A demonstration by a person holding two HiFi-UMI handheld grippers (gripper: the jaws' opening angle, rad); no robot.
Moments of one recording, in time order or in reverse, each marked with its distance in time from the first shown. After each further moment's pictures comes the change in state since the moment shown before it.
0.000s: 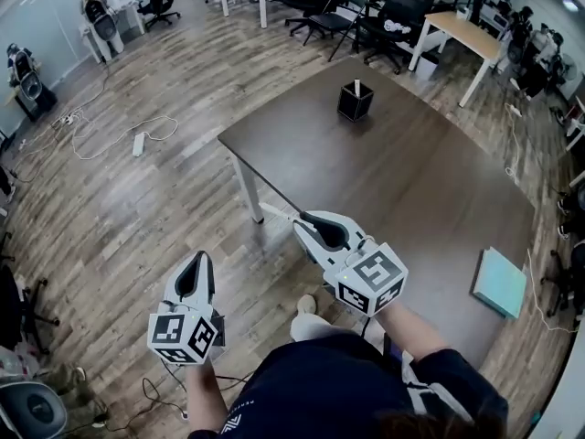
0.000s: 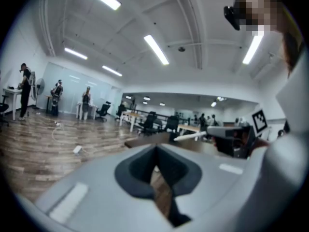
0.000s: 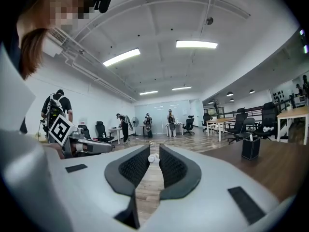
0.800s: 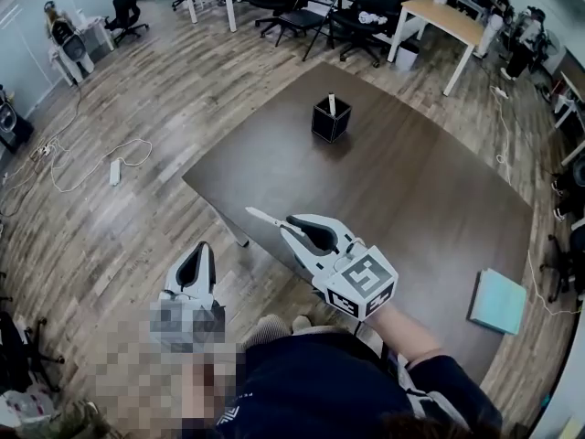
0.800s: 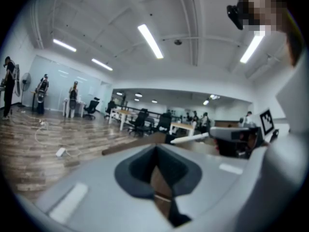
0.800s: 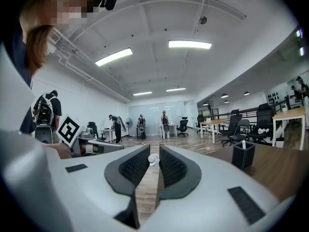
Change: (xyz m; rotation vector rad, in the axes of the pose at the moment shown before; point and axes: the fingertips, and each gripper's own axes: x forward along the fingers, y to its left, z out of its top) left arm 0.183 -0.019 0.027 0.023 0.035 -0.111; right arm 0.047 -0.129 0.009 0.005 -0.018 -0.057
